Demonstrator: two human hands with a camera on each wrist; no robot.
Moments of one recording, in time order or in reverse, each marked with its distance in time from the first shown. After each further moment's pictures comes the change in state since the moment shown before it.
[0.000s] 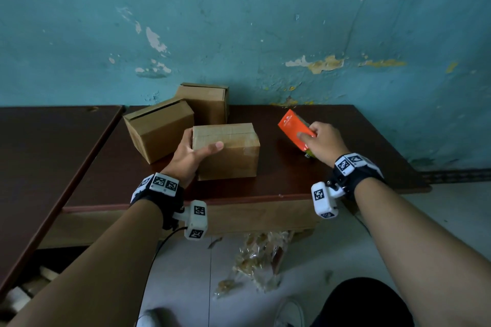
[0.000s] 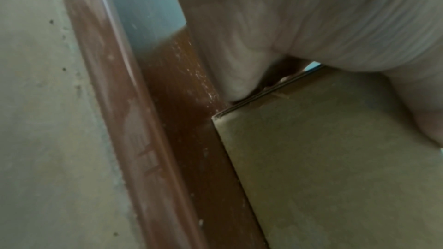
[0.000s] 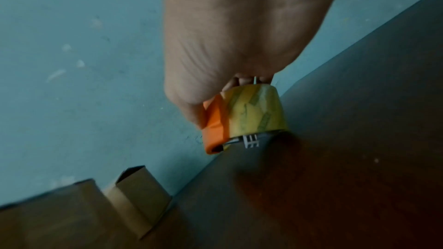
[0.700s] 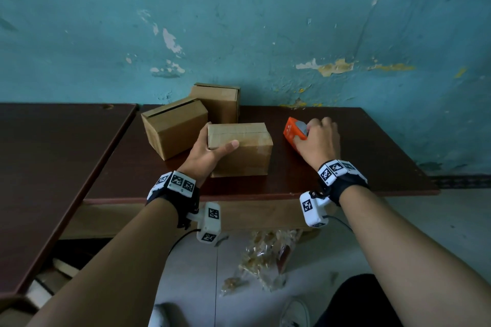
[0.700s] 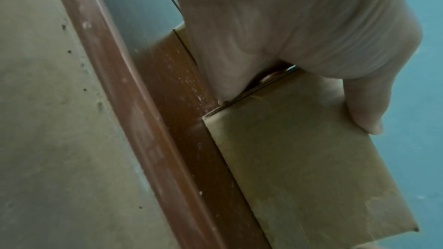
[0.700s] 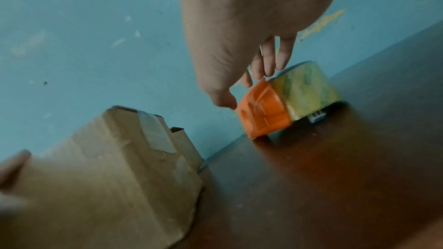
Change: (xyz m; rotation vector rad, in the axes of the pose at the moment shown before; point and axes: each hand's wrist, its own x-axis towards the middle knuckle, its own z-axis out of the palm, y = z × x) left_hand -0.012 0.004 0.003 0.079 -0.018 0.007; right_hand -0.027 -0.053 0.027 -0.305 0.214 -0.004
